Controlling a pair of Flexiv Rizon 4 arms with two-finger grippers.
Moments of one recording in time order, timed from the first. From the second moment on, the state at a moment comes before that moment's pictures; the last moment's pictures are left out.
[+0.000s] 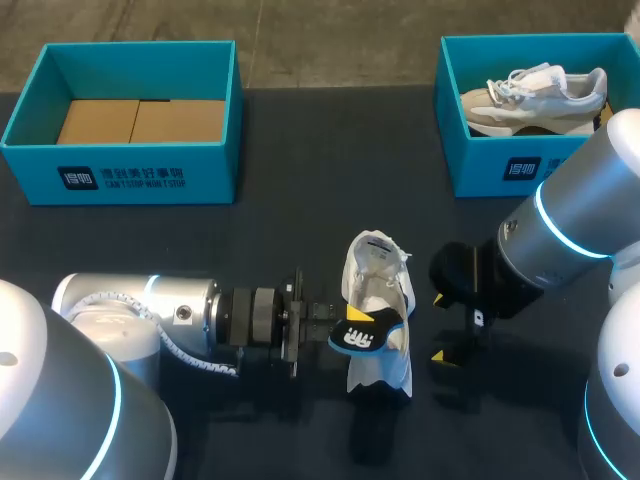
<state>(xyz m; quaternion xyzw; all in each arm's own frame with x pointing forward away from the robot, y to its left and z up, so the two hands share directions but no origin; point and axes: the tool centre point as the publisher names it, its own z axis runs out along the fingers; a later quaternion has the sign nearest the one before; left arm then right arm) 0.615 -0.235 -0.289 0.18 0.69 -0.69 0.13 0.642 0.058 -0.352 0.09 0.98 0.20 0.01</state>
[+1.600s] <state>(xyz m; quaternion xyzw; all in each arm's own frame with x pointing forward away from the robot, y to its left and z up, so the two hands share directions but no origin) 0.604 -0.245 -0.283 0.20 0.69 -0.68 0.14 0.642 0.058 -0.352 0.09 0.98 0.20 0.01</state>
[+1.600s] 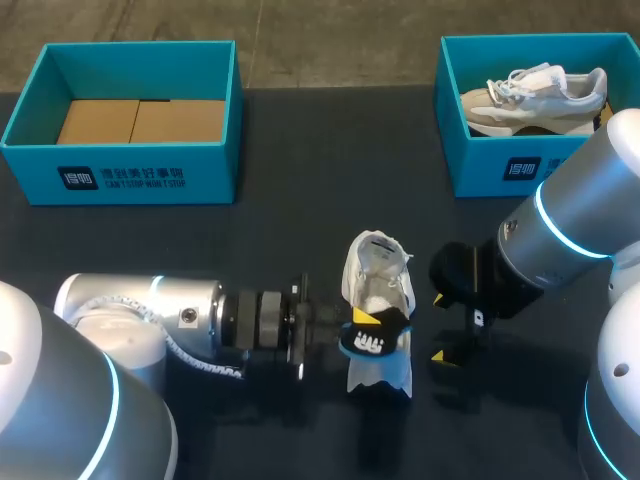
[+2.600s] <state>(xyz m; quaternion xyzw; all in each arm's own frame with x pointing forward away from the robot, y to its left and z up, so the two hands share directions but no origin) 0.598 -0.256 -0.277 0.25 0.67 -0.68 0.14 0.642 0.058 -0.352 0.09 0.98 0.20 0.01</state>
